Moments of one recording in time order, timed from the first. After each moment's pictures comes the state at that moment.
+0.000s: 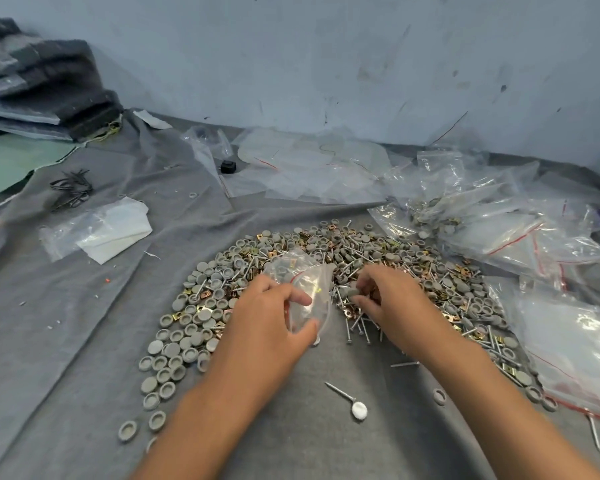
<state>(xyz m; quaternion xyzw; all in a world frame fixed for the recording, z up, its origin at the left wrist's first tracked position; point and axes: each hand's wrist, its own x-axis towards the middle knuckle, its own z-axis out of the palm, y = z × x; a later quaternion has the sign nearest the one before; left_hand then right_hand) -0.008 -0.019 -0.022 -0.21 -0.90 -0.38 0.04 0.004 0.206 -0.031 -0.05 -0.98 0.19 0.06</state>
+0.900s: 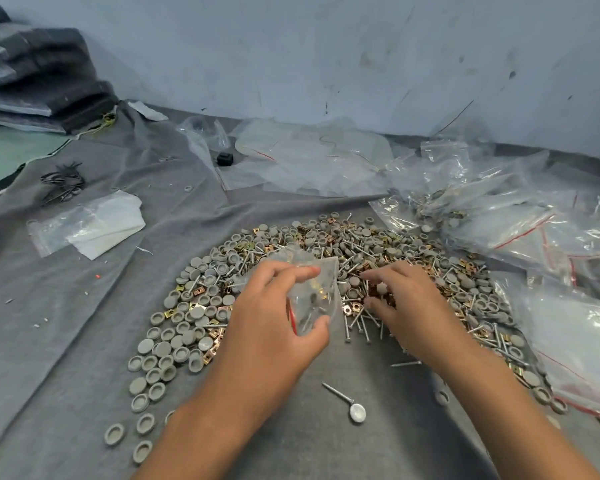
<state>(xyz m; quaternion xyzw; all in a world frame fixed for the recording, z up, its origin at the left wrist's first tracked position) 0.005 -0.013 -0.013 -0.25 -0.86 -0.44 0.09 0.015 0.220 -0.043 -0.05 -0.98 0.17 0.09</state>
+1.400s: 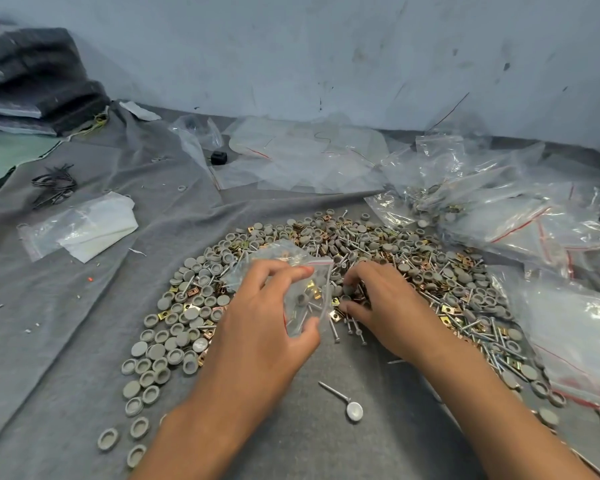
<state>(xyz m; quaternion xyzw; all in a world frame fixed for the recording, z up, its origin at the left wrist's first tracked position) 0.004 -0.013 -0.014 -0.26 -0.88 -0.39 0.09 0.002 0.207 -0.050 0.00 -0.98 0.19 0.06</state>
